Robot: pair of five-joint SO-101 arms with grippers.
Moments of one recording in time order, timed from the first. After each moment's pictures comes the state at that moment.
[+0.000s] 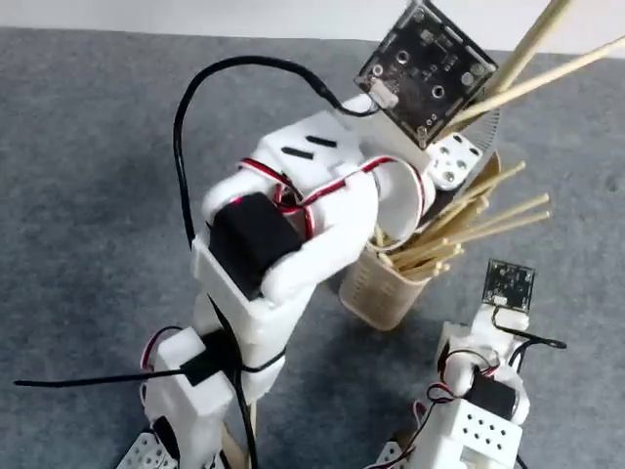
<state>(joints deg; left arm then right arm) 45.7 20.4 -87.5 88.0 1.6 16.5 -83.3 94.0 50.1 12.6</state>
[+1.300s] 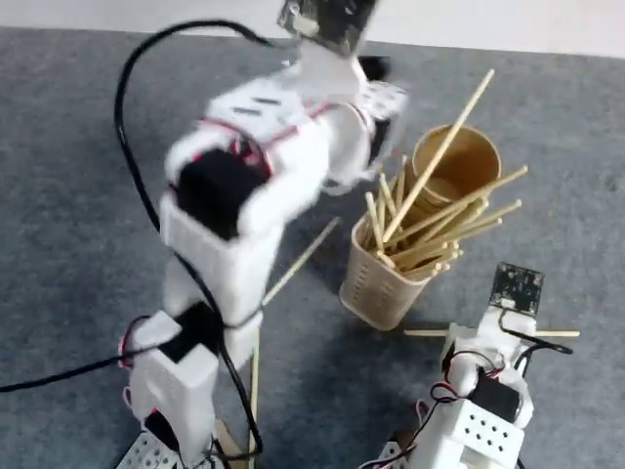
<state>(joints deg) 31.4 20.3 -83.3 93.1 10.9 20.0 -83.3 94.0 50.0 12.6</state>
